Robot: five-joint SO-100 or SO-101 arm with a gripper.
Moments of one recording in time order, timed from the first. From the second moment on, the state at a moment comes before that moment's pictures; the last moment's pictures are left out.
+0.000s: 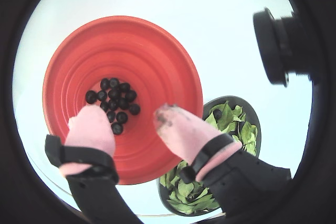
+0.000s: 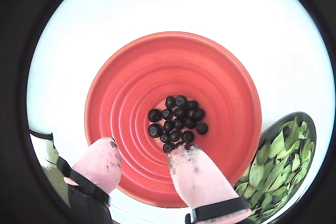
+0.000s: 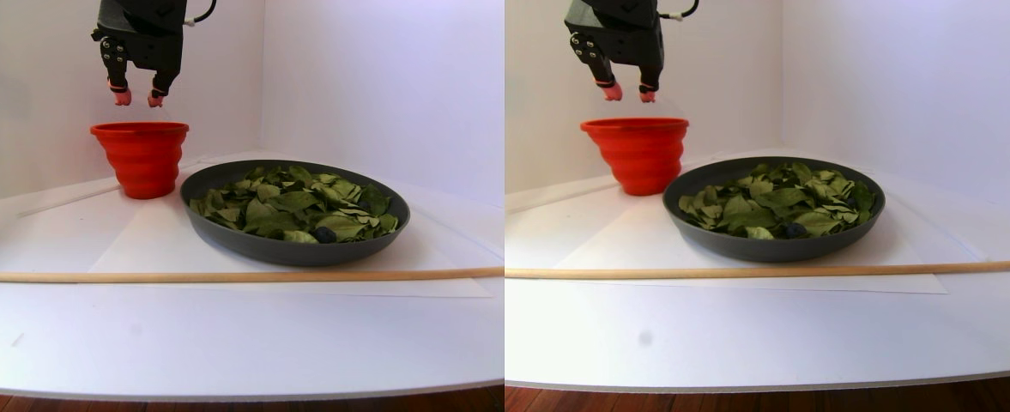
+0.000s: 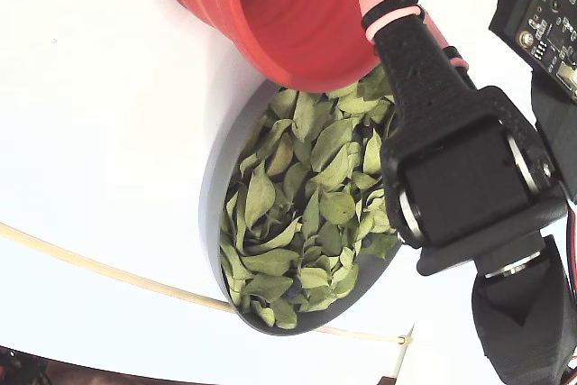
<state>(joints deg) -15.1 104.3 124.6 -17.4 -95.6</state>
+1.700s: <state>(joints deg) 2.2 107.5 126.0 -9.9 -97.8</state>
